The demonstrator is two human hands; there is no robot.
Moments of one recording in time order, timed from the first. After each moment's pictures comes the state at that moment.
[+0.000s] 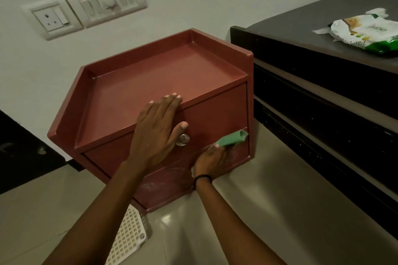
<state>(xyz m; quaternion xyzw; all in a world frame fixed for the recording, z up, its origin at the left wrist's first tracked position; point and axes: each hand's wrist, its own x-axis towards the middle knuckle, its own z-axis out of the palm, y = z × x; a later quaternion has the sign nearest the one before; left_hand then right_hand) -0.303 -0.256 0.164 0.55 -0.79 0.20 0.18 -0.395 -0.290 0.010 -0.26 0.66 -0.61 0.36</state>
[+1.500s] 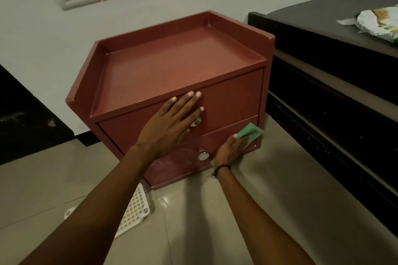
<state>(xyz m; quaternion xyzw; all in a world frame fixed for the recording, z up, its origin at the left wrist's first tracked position) -0.272 -0.252 0.120 0.45 -0.82 0.35 0.00 -0.422 -0.302 -0.041 -0.26 0.65 -0.58 0.41</state>
